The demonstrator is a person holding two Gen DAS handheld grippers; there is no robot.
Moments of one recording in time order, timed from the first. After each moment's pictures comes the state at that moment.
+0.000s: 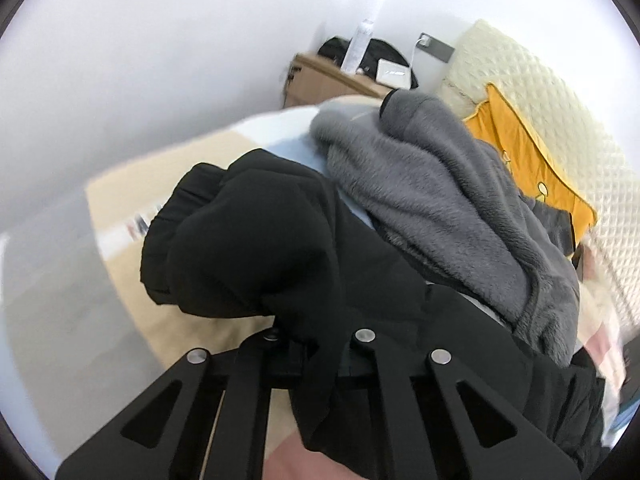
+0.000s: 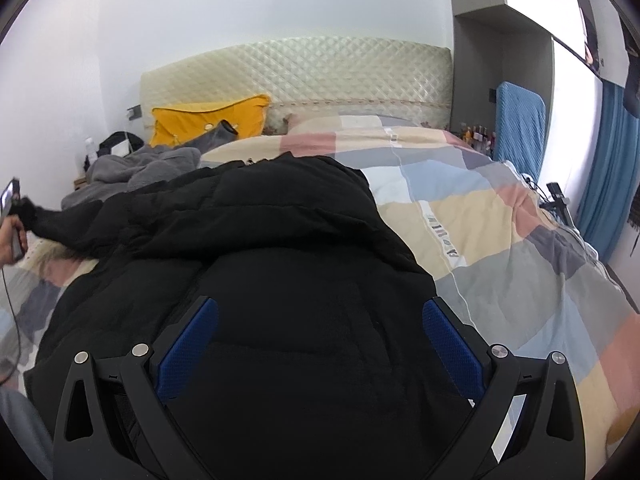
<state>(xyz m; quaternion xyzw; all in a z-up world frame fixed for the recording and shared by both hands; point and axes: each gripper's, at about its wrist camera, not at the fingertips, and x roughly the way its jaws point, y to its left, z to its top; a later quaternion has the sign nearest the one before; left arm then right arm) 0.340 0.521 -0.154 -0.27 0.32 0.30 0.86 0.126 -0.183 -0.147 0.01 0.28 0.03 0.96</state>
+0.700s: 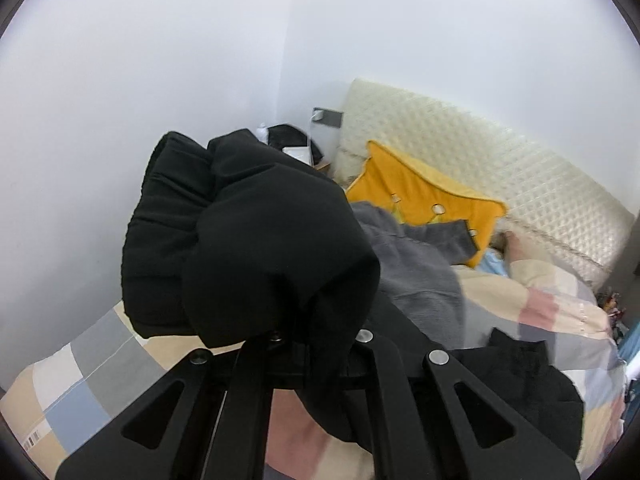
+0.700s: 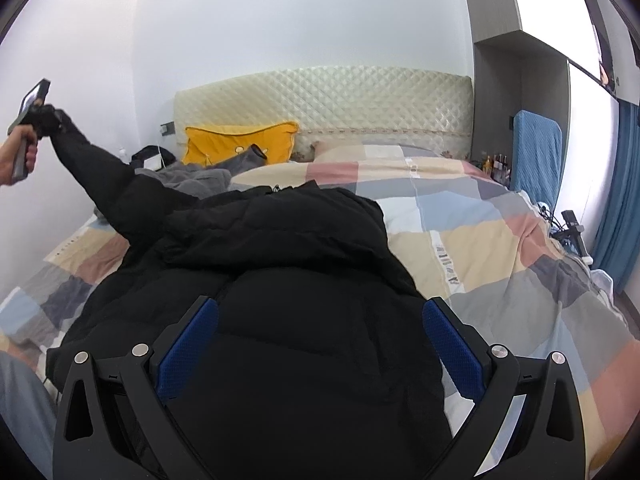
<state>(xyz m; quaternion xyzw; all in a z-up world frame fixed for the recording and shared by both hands) 0.298 0.360 0.065 -0.14 0.25 0.23 0.93 0.091 -0.207 -0.119 0.01 0.24 0.09 0.97</state>
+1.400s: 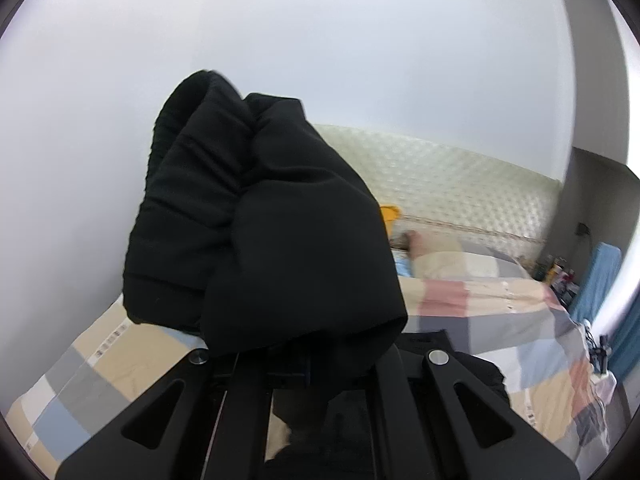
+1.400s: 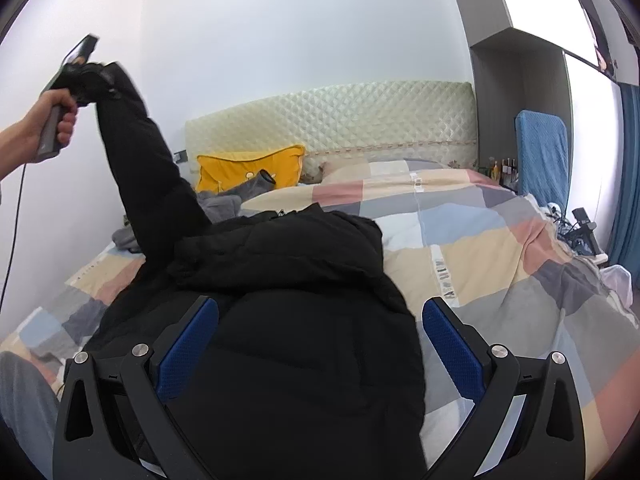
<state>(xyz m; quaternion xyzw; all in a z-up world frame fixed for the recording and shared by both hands) 0.295 0.143 0.144 -0.06 0.20 0.11 0.97 0.085 -0.262 -0.107 0.04 0.20 0.12 0.97</state>
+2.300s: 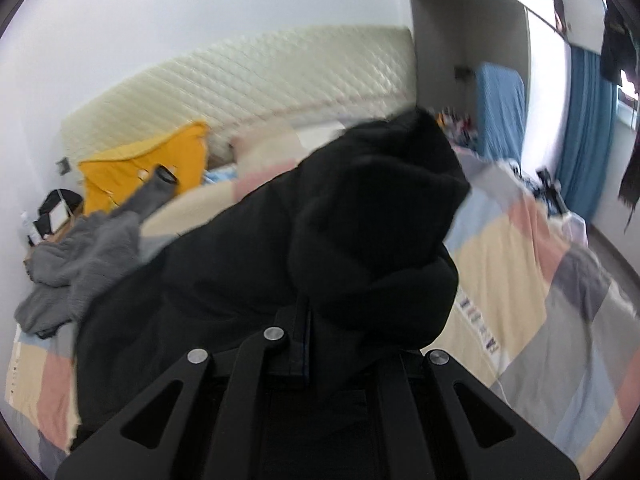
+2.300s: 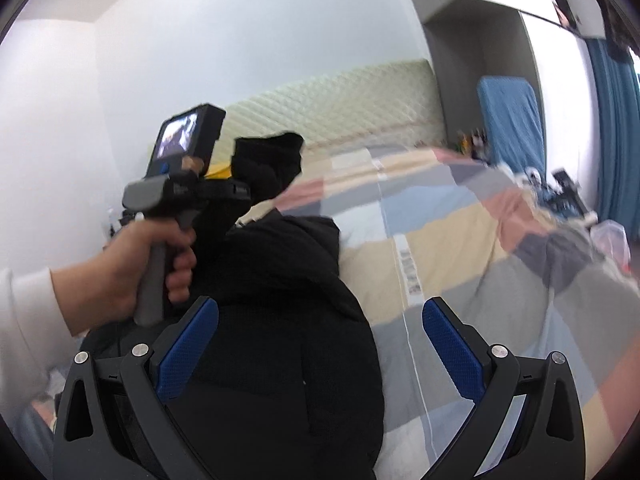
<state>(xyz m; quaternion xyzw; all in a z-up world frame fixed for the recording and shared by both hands) 0.365 -0.171 -0.065 0.09 0.32 -0.09 0.94 0.131 -0.330 -0.130 0.12 0.22 0.08 0.96</state>
